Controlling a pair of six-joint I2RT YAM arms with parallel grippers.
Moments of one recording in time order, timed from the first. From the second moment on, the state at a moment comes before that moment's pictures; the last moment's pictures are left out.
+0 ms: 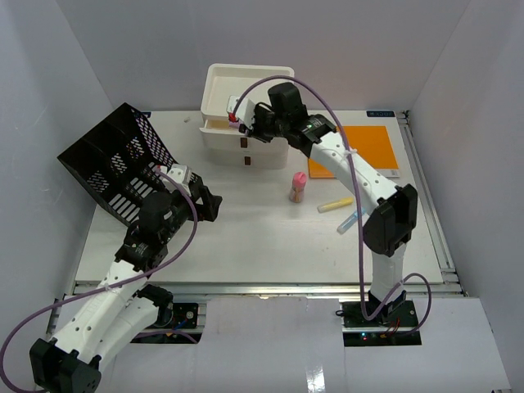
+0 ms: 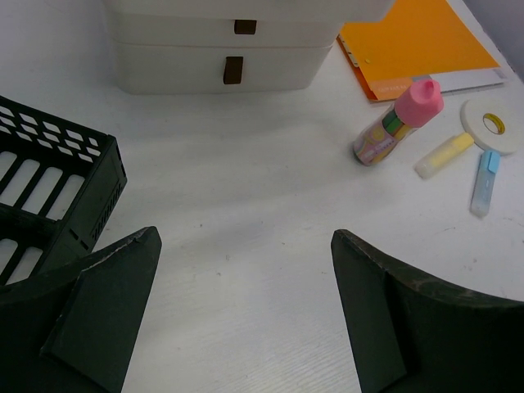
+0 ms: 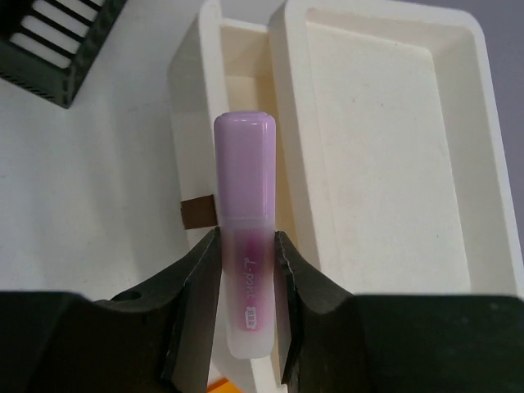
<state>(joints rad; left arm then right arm) -0.43 0.71 0.60 -0.12 -0.01 -0.24 0.69 1.94 2.00 -0.50 -0.29 -0.78</state>
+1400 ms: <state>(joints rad) -0.43 0.72 0.60 -0.12 -0.02 -0.24 0.68 1.97 1.92 -0.52 -0.39 -1.03</state>
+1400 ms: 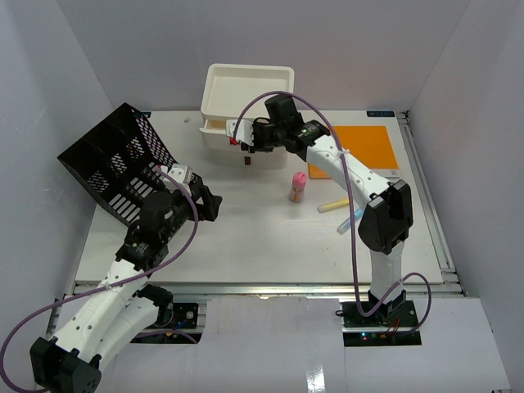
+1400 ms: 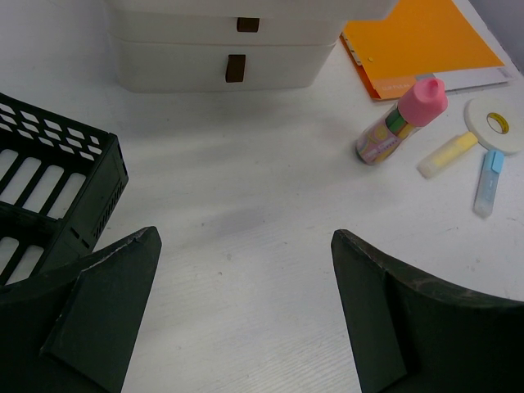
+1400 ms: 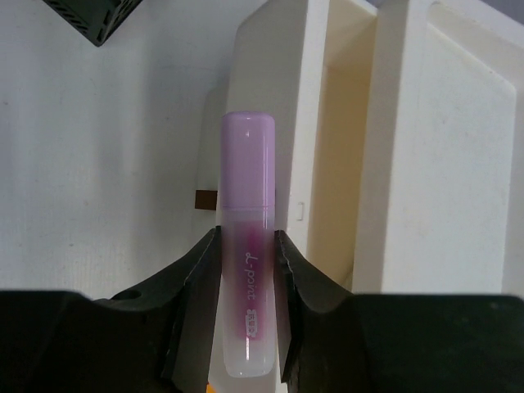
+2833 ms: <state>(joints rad) -0.43 0.73 0.60 -0.12 -0.02 -0.24 0.65 2.01 1.99 -0.44 -0.22 -1.02</state>
